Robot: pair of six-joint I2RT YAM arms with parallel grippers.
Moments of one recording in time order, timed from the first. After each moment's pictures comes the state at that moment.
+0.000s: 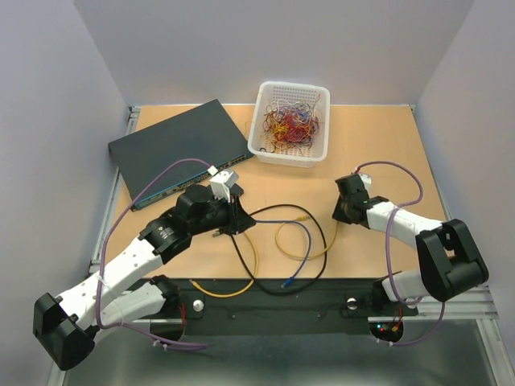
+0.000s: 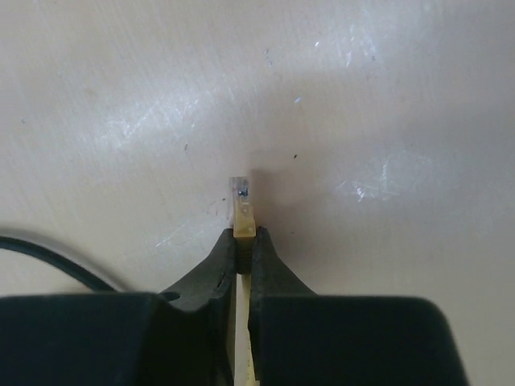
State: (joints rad) left arm -0.73 0.85 0.68 -0.28 0.26 -0.56; right arm 0.37 1.40 0.65 -0.25 0.29 0.65
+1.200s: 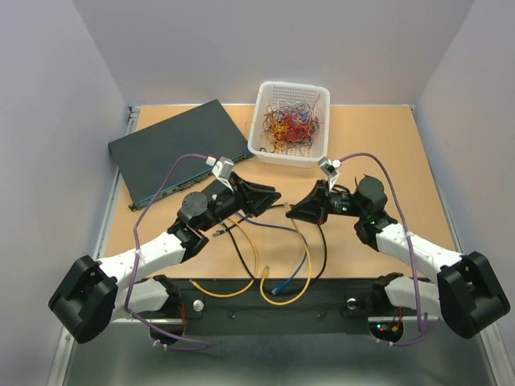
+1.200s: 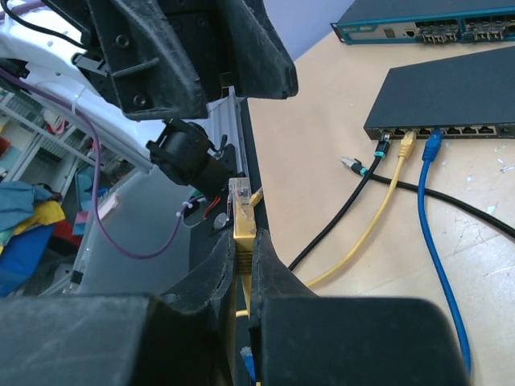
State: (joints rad) left arm -0.73 1.08 0.47 0.81 0.30 -0.70; right arm 0.45 1.13 0.48 0.71 -0.99 0.67
